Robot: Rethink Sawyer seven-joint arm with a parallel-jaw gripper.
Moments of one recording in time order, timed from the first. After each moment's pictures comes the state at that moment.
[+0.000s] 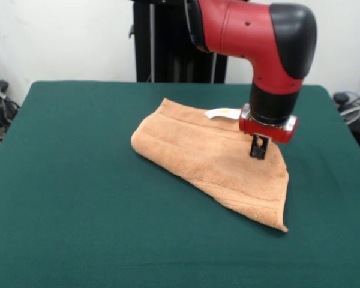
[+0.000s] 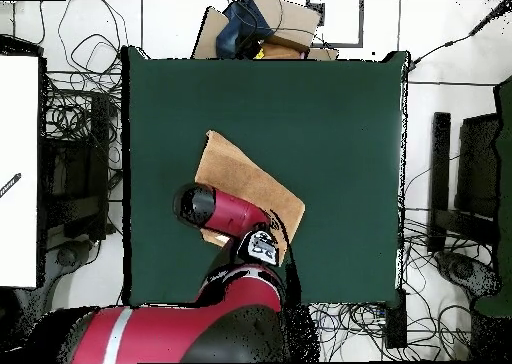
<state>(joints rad) 0.02 -0.38 -0.06 1.77 0.35 0.25 1.78</state>
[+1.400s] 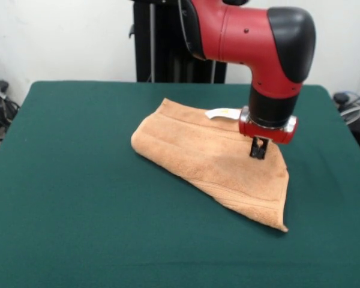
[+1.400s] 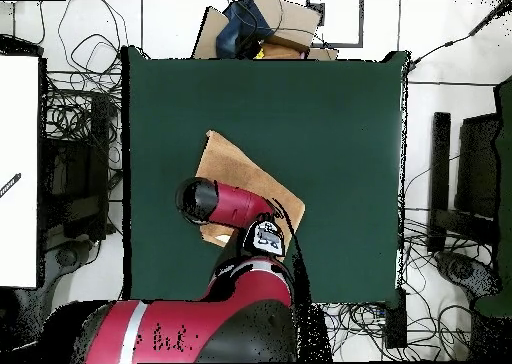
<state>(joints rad) 0.00 -0.37 -0.05 1.71 0.26 0.34 1.78</state>
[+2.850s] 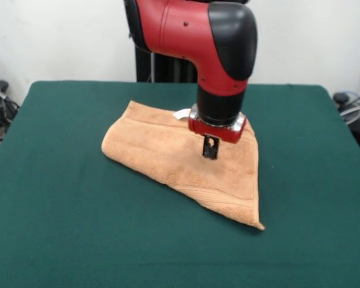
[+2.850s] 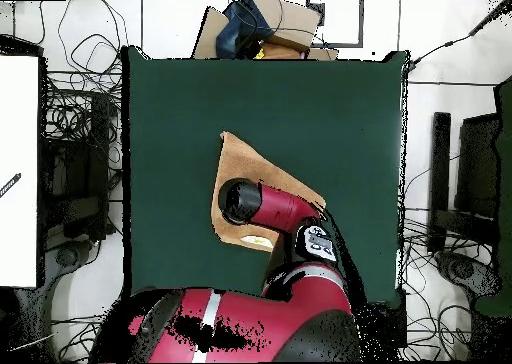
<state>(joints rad) -0.16 -0.38 -0.06 1.71 0.13 0.33 1.78</state>
